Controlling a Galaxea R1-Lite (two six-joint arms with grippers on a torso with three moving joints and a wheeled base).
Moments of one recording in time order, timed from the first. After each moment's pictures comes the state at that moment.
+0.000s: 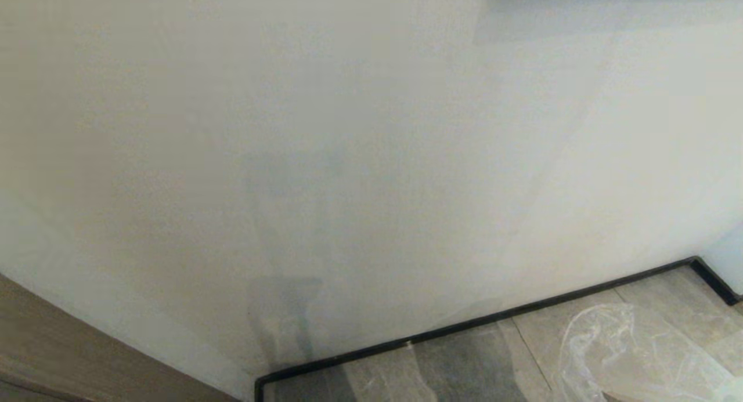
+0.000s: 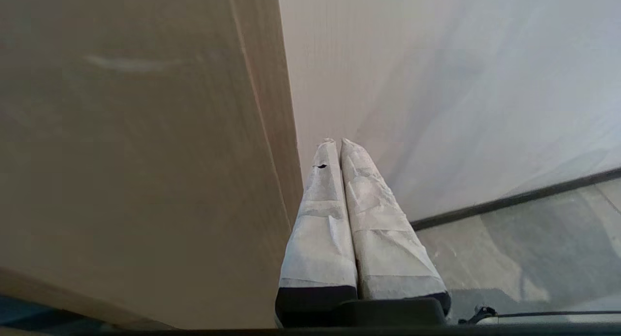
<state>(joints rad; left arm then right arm) 0.00 0.00 0.00 0.00 0.00 0.01 0.01 0.00 0.00 -0.01 -0.02 0.01</state>
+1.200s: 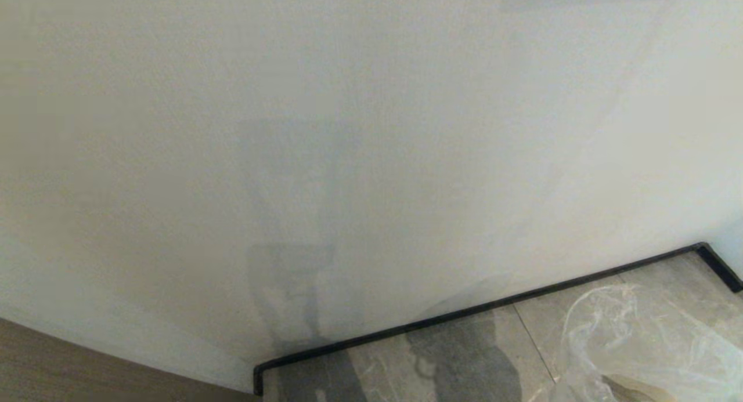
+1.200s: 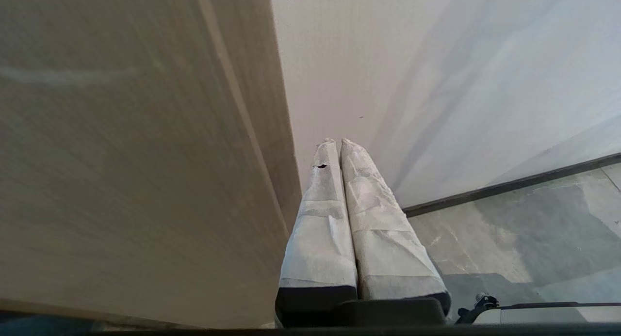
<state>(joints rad) 0.00 0.00 0.00 0.00 0.00 0.00 0.01 0.32 -0.42 0.31 0.13 0.01</state>
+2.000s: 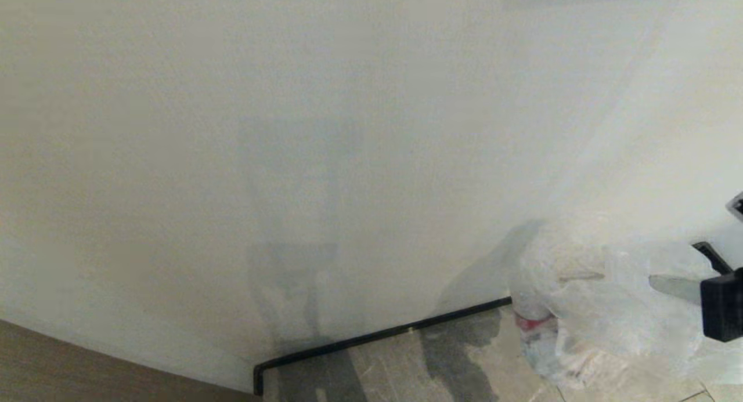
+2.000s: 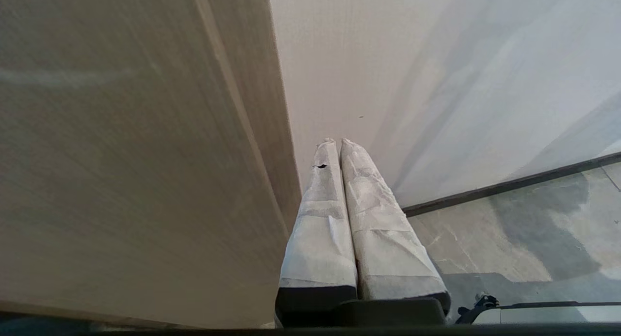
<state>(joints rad) 0.00 0.00 0.00 0.00 0.00 0.00 0.05 1.11 -0.60 0.03 0.14 -0.05</state>
